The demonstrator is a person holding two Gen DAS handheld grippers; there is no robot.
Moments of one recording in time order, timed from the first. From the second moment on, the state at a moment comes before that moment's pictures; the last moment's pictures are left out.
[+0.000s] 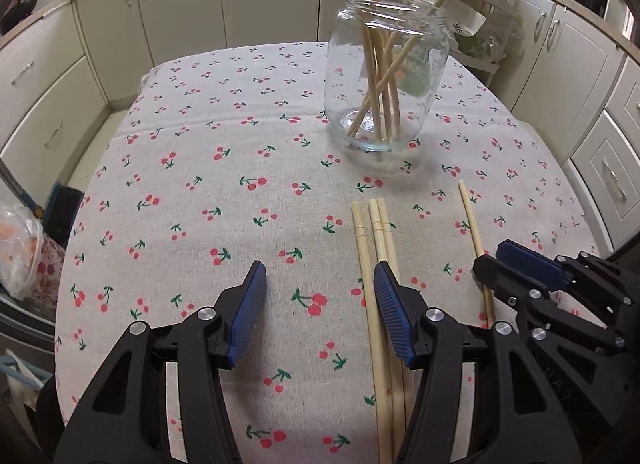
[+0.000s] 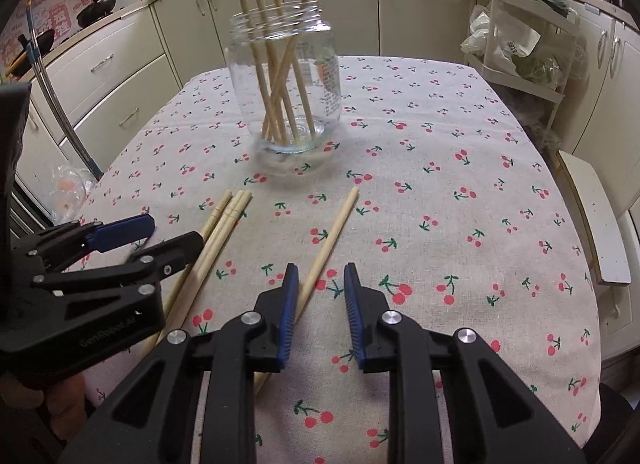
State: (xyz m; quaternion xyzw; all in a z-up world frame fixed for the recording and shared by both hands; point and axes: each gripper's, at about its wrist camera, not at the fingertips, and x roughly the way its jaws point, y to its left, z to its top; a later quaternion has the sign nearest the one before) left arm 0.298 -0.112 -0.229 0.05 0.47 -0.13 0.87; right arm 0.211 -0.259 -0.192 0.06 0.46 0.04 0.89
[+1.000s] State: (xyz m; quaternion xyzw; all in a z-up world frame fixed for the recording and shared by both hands) left arm 0.312 -0.130 -0.227 0.08 0.49 -0.15 0.86; right arm 0.240 -0.247 -0.193 0.00 0.49 0.06 0.87
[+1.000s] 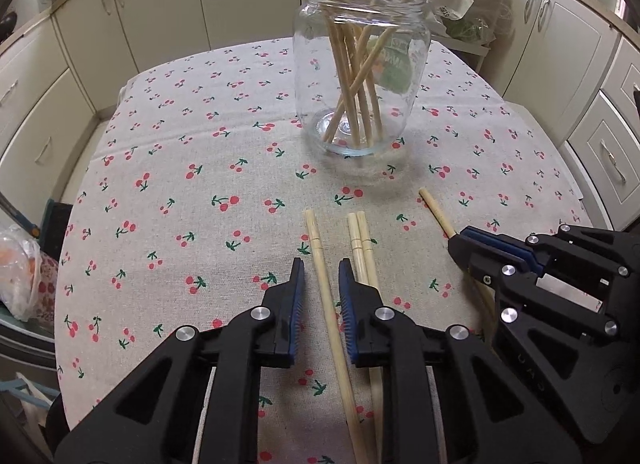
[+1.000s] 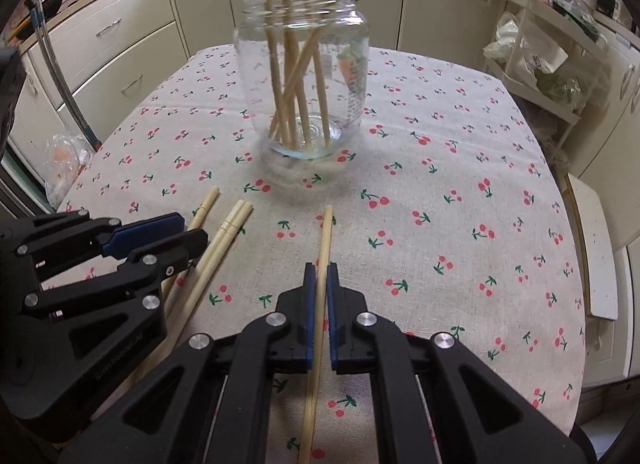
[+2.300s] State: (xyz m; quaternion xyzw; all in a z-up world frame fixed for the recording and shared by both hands) left arm 0.312 -0.095 -0.076 -0.07 0.28 -0.20 0.94; right arm 0.224 -0.314 -0.054 0.28 0.21 0.10 0.93
